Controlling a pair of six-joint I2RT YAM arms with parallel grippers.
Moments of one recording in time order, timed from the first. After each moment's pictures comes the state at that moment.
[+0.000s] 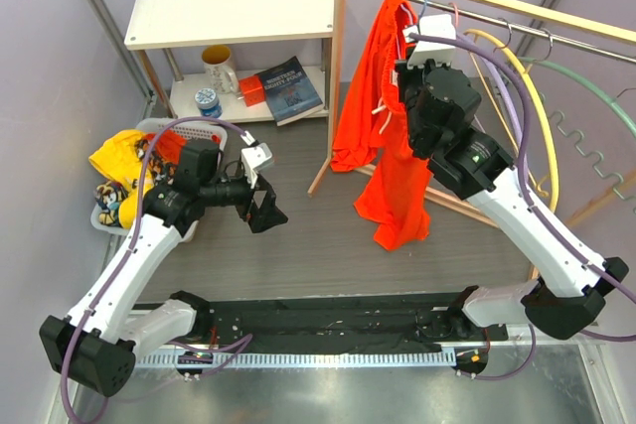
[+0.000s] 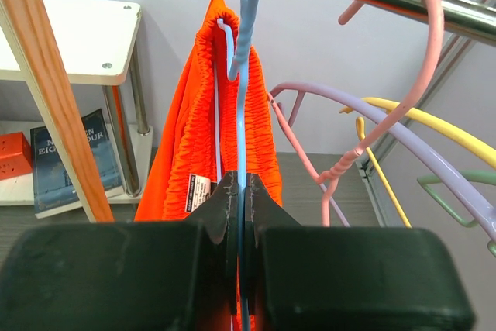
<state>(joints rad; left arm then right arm) -0.37 1.02 1.00 -0.64 0.71 0.29 0.73 1.31 1.63 -0.22 0.81 -0.21</state>
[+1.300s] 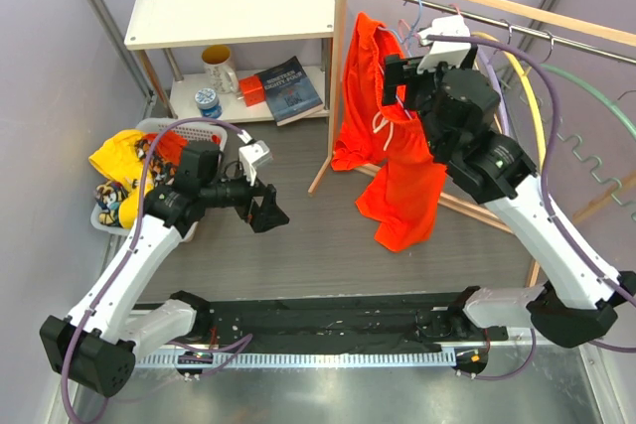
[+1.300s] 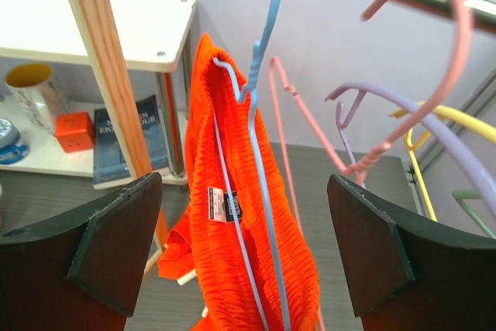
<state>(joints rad) -0.37 1.02 0.99 -0.64 0.70 0.16 0.71 1.27 1.66 -0.37 0.64 -0.10</state>
